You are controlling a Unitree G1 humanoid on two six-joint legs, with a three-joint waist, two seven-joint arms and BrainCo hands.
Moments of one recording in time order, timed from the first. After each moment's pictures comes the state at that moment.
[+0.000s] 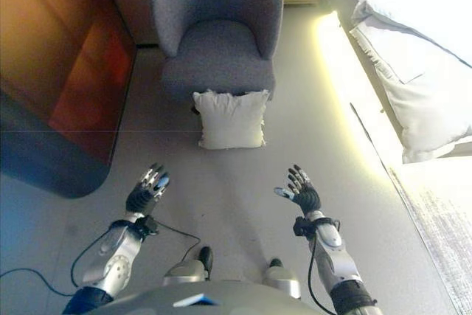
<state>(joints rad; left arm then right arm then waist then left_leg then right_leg) 0.23 0.30 -0.17 0.30 -0.68 -0.16 -0.04 0.16 -0.29 0.21 0.34 0.48 -0.13 0.04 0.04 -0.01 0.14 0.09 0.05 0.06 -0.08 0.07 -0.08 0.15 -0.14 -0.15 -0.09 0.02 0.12</state>
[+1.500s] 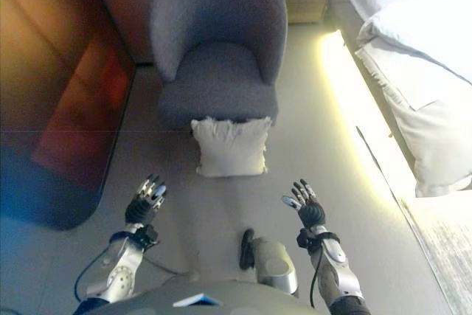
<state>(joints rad) 0.24 0.27 -0.14 0.29 -0.71 -0.19 0.00 0.25 -0.27 0.14 0.34 0.64 -0.09 0.11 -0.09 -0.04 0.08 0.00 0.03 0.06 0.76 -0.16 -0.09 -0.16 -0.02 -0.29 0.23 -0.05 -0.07</state>
